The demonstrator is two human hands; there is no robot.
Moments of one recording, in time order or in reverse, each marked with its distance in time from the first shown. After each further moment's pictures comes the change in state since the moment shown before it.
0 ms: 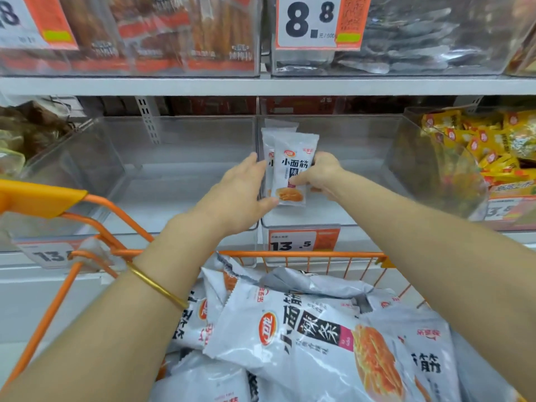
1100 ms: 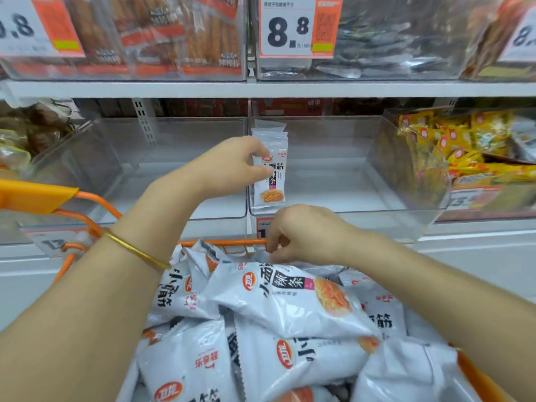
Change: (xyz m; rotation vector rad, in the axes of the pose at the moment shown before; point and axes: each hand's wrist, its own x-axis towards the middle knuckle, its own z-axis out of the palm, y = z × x) left_hand -0.011 0.025 -0.038 -0.149 0.033 0.082; right_hand -0.163 -0.005 -0.006 -1.064 -0.367 -0.581
